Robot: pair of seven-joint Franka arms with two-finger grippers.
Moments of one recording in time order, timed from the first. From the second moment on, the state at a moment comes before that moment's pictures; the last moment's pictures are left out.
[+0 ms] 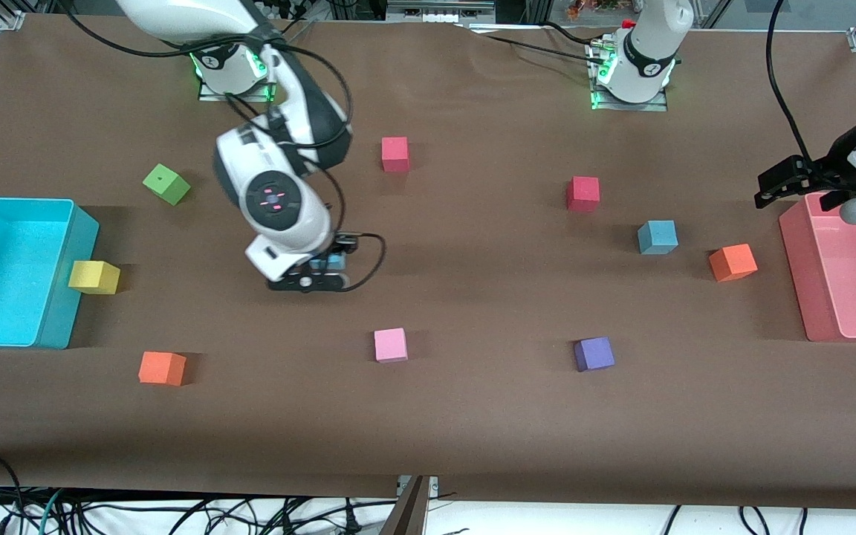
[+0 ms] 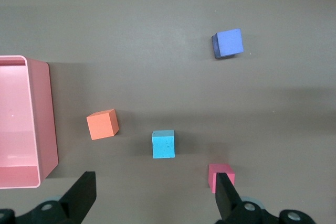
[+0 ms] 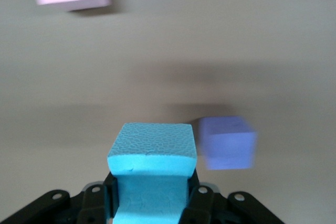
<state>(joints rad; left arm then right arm) -0.11 0.05 0.11 -1.56 -0.02 1.59 0.00 0.52 0.58 0.07 -1.43 0.02 1.84 0.58</state>
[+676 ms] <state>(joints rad) -0.09 0.06 0.11 -1.56 -0.02 1.59 0.02 0.75 0.84 0.07 -1.25 0.03 1.99 0.78</state>
